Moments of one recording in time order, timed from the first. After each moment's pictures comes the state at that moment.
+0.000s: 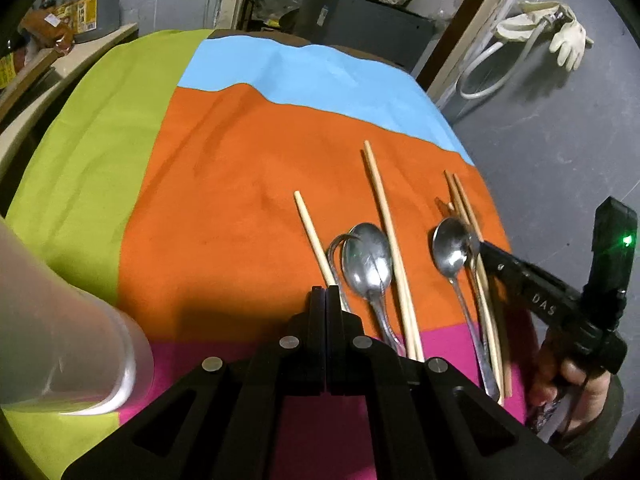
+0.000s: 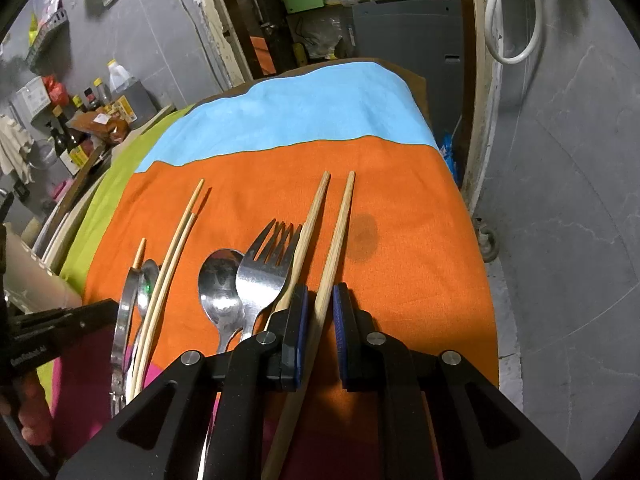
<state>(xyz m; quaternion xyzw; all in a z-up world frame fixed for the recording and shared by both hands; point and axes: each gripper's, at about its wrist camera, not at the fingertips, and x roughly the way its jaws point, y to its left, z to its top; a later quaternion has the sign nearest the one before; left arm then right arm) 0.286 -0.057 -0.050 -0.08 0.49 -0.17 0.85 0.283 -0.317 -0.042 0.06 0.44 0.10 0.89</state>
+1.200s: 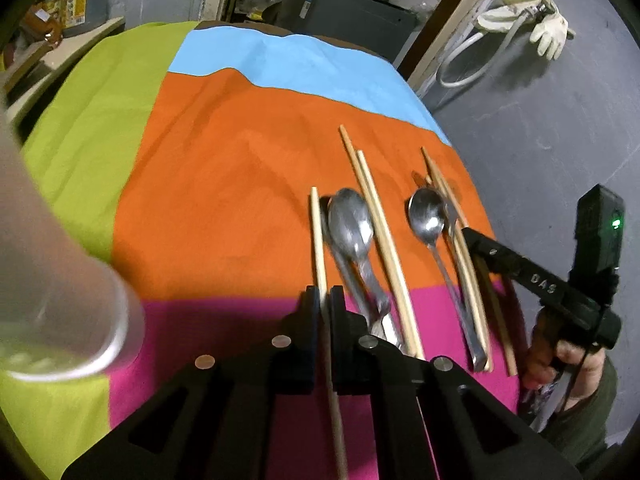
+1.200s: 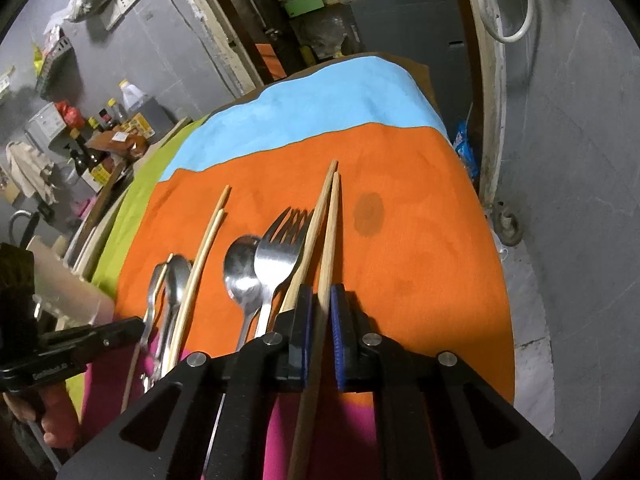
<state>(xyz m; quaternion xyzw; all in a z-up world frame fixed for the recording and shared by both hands) 0.266 -0.059 -0.047 -0.08 0.50 -0.20 0.84 0.266 -0.328 -0.037 0.11 0.44 0.13 0.88</state>
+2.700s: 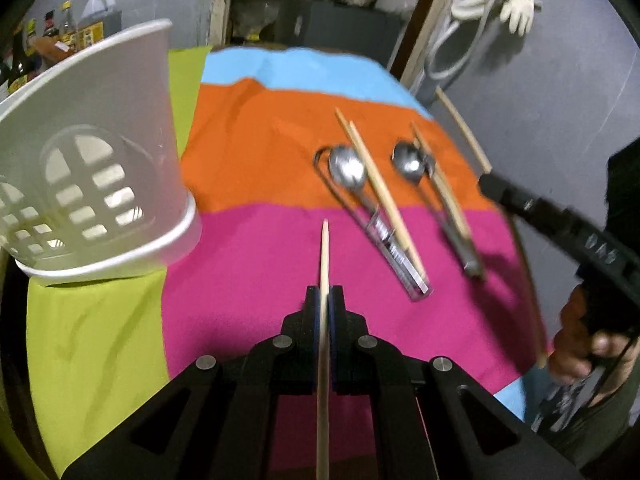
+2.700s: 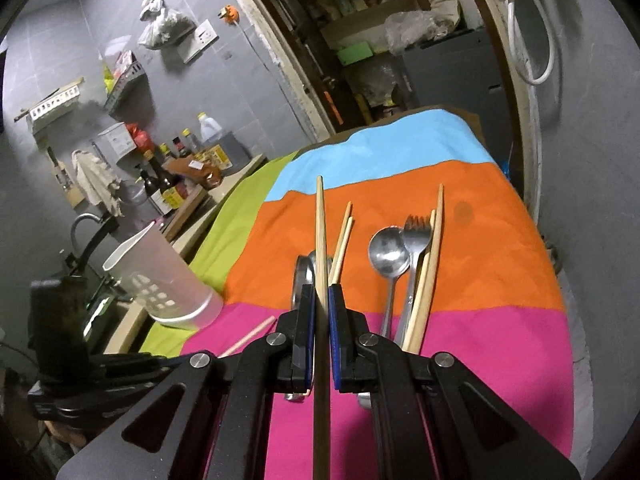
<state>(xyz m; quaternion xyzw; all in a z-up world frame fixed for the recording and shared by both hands) 0.184 -0.055 -0.038 -0.01 0.47 -0.18 0.86 0.177 -0.281 0.002 0.15 0.34 0.21 0.91</state>
